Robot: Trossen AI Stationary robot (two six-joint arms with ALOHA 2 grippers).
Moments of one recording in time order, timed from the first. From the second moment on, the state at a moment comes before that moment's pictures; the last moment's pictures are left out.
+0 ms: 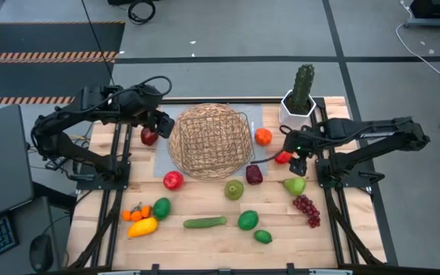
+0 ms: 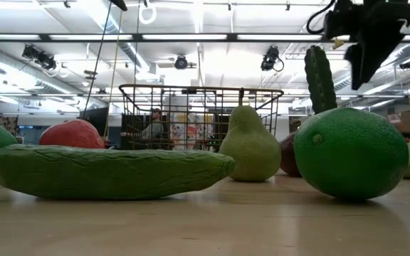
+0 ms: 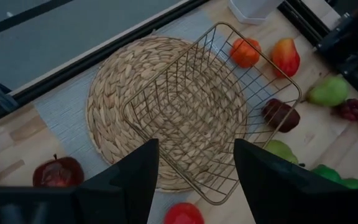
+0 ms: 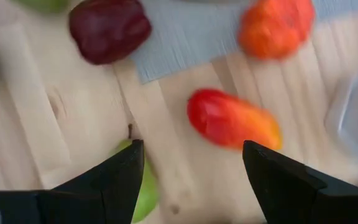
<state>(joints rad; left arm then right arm) 0.16 1.32 1.79 -1.38 -0.30 -0.69 0.01 1.03 0.96 -1.20 0.14 0.31</state>
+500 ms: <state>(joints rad) 0.15 1.32 1.79 -1.38 -0.29 -0.69 -0.04 1.14 0.88 -1.08 0.19 0.21</state>
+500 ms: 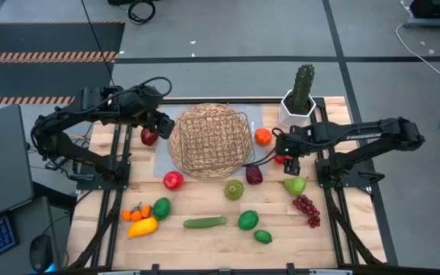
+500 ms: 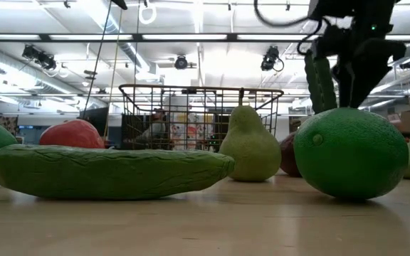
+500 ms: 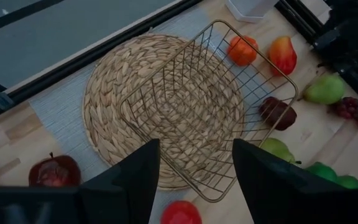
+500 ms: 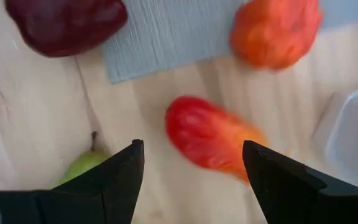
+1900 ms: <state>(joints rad) 0.13 1.32 1.79 -1.38 -0.28 -0.69 0.27 1.16 0.73 -1.04 0.00 0.92</state>
